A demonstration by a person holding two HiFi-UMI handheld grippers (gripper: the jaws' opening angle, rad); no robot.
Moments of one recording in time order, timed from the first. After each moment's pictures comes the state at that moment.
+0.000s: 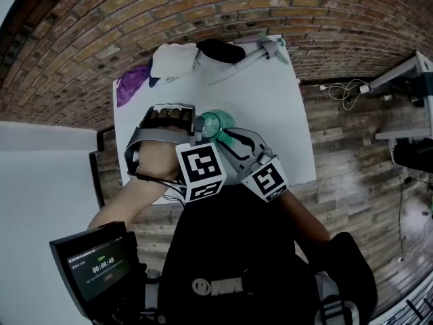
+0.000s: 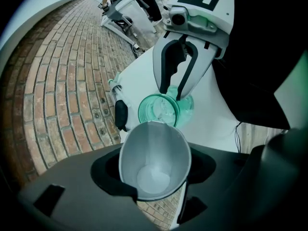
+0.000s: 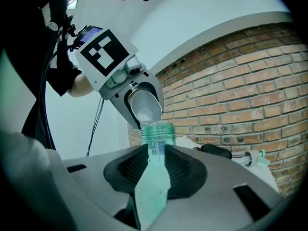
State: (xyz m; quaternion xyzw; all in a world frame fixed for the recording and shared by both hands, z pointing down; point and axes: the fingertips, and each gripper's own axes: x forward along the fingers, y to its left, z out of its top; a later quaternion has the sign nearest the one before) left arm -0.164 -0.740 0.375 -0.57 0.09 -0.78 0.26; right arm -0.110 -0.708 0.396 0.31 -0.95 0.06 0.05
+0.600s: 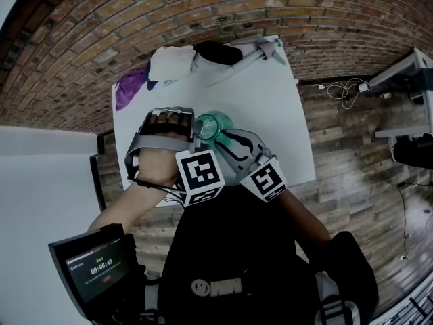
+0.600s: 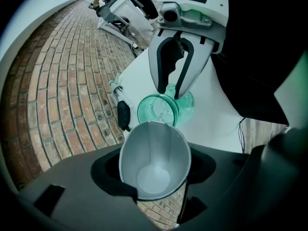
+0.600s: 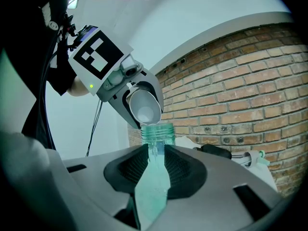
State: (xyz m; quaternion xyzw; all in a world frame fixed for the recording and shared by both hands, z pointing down) left arm -0.161 -0.739 0.376 -0.55 0.09 -0.78 0.29; right arm -0.108 -0.709 0.397 0.31 -0.95 0.06 0.05
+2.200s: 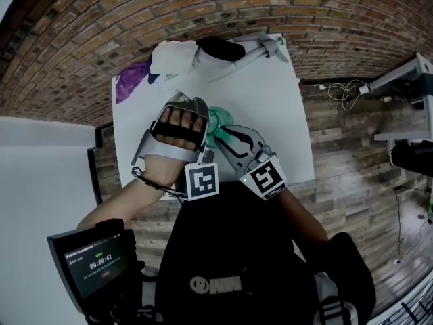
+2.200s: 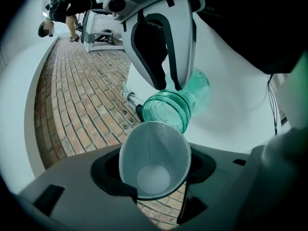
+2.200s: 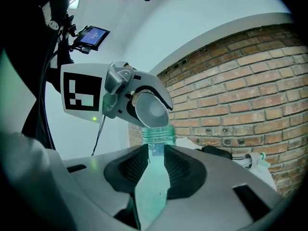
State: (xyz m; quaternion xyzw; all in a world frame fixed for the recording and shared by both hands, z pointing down) left arm -0.144 -0.761 0.367 -0.44 0.10 -0.73 0.52; right arm -0.109 -0.708 0.392 0.31 -0.95 0.06 0.05
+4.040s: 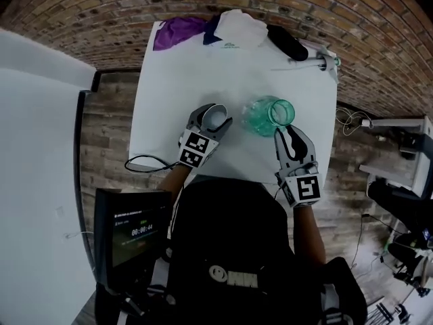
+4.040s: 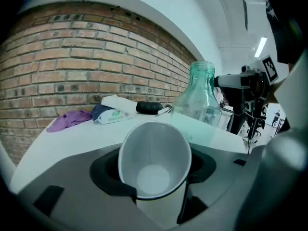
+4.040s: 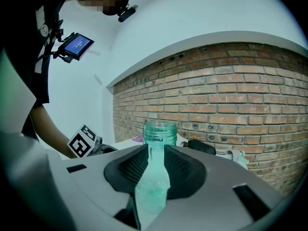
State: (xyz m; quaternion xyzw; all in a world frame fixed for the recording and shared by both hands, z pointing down) left arm -0.253 -0.716 0.527 -0.85 0.47 -0.18 -0.16; right arm -0.108 -0.701 0.396 0.41 -0.90 0.06 0.13
